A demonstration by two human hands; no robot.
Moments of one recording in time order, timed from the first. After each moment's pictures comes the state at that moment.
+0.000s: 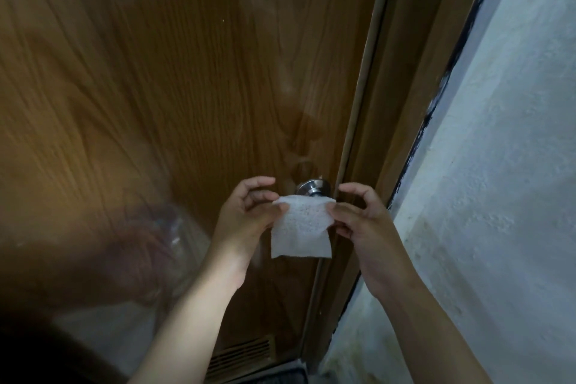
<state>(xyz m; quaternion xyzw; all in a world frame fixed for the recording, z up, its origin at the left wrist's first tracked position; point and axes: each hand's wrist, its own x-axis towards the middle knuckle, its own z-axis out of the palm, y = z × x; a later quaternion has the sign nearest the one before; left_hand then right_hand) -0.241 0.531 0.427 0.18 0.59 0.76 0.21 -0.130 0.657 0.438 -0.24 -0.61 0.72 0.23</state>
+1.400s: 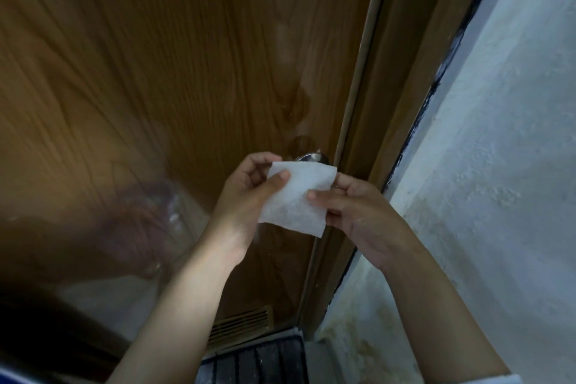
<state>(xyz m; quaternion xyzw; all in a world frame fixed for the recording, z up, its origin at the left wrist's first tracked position) -0.235 0.535 0.426 0.22 0.55 0.77 0.26 -0.130 0.661 0.438 -0.18 -0.60 0.78 0.09</state>
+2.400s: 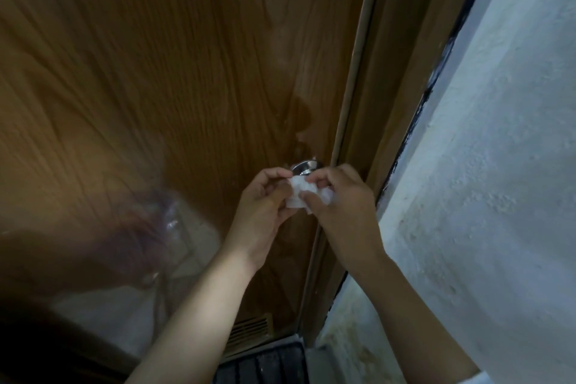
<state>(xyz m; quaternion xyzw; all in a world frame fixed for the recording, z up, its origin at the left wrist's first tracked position) -0.230 0.561 0.416 0.17 0.51 0.79 0.31 -0.150 0.652 0.420 -0.22 -0.87 0.31 0.32</state>
